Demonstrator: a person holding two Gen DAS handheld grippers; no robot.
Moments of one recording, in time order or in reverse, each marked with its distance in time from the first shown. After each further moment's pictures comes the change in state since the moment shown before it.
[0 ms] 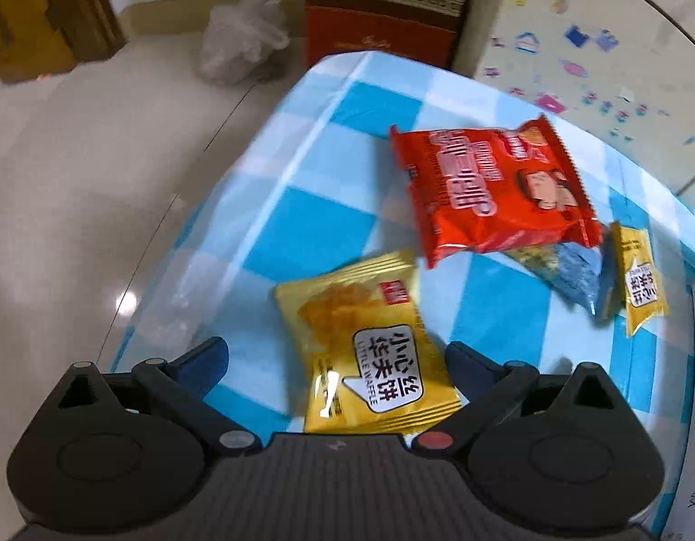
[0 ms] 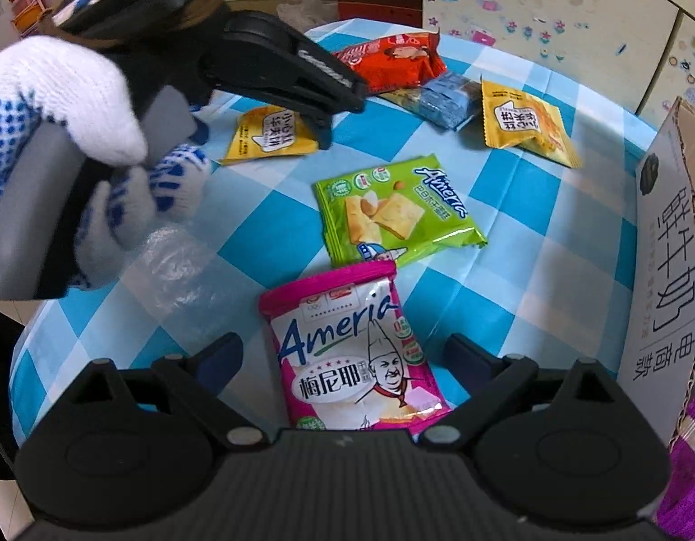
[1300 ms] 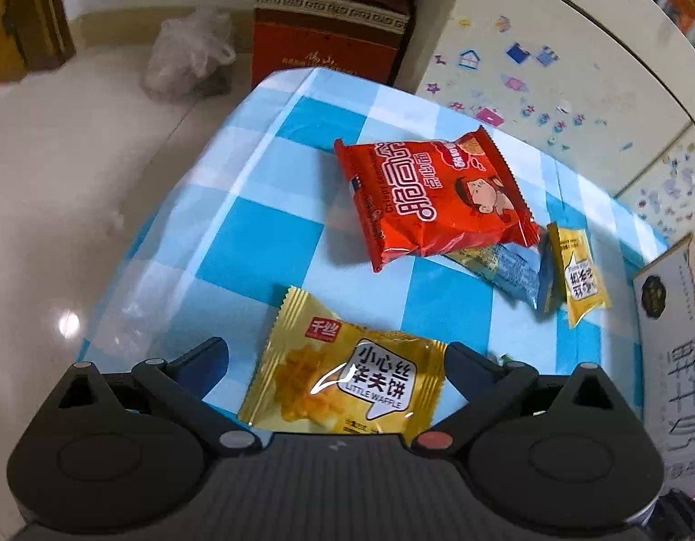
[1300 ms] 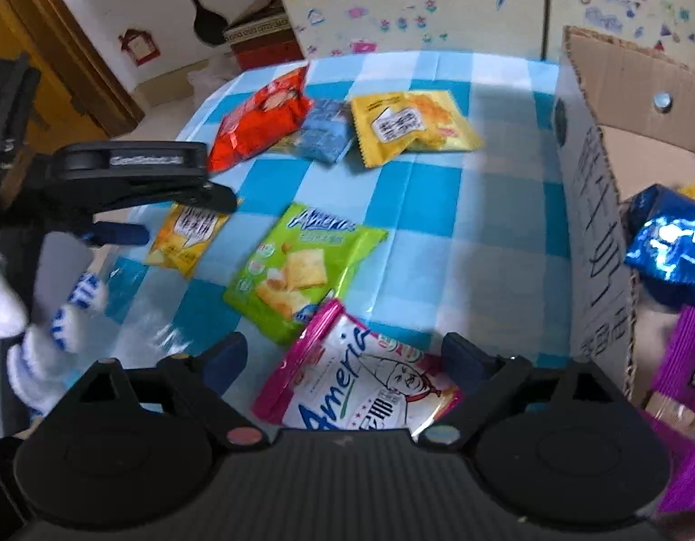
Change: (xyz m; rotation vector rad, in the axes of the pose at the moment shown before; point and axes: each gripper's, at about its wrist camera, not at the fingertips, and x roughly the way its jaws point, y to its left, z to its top) left arm -0.005 -0.001 -0.006 0.068 -0.065 -0.170; right arm -0.009 -0.056 0.009 0.309 -0.061 0.016
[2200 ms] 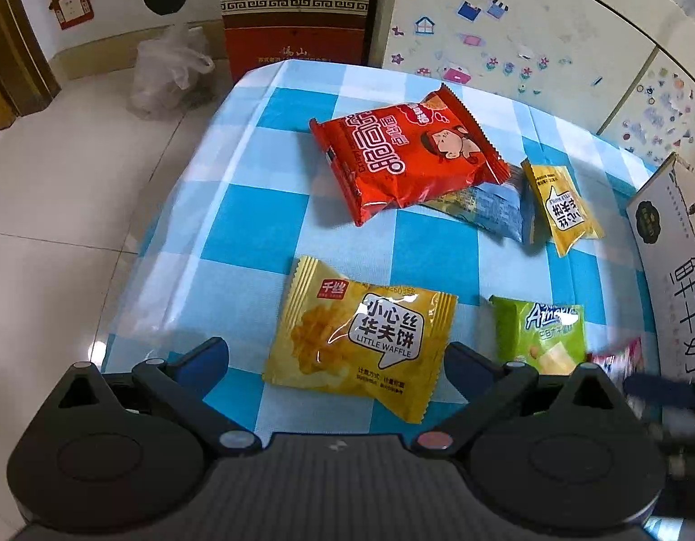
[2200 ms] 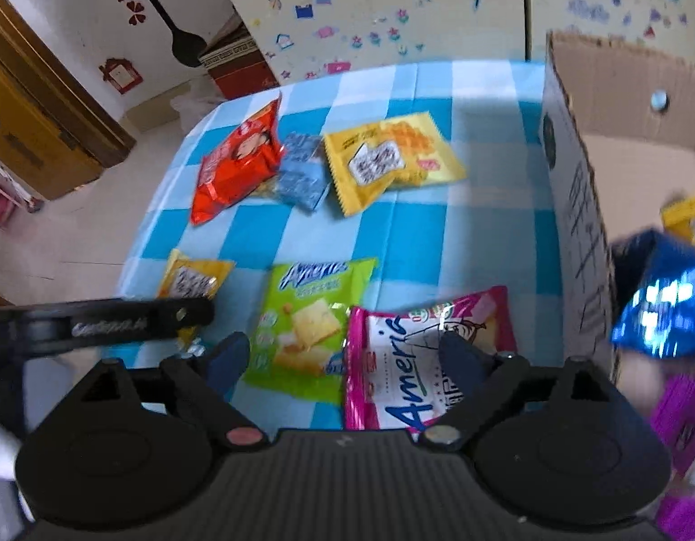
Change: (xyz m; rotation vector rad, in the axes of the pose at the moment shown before) left arm -0.018 -0.012 -0.017 0.136 0.029 0.046; right arm 0.001 -0.021 0.032 0.118 0.002 0.042
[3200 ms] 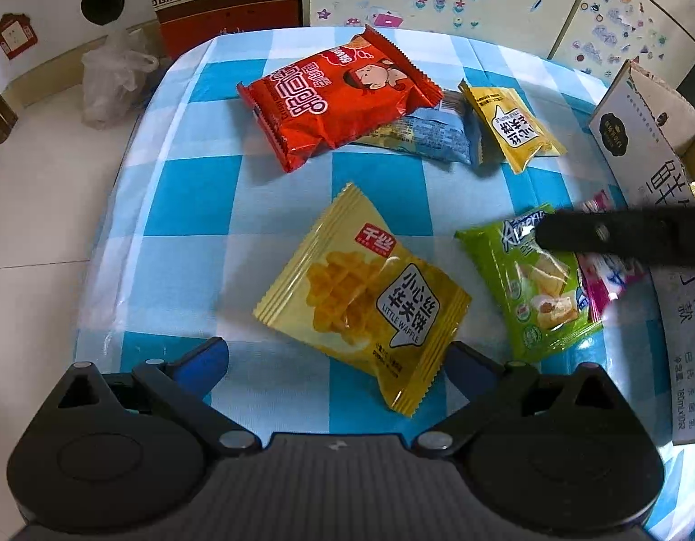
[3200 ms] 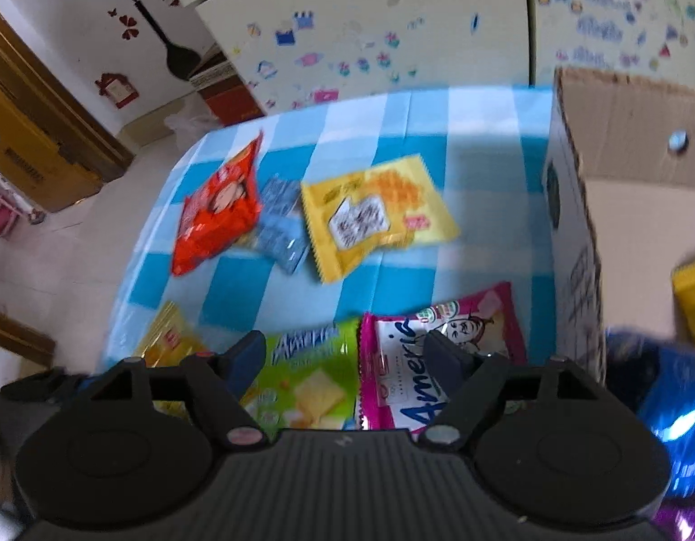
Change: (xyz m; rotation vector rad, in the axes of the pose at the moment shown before) left arm 0.007 -0.025 -0.023 0.162 0.067 -0.028; right arm 0.014 -0.015 0.038 -0.006 -0.013 0.011
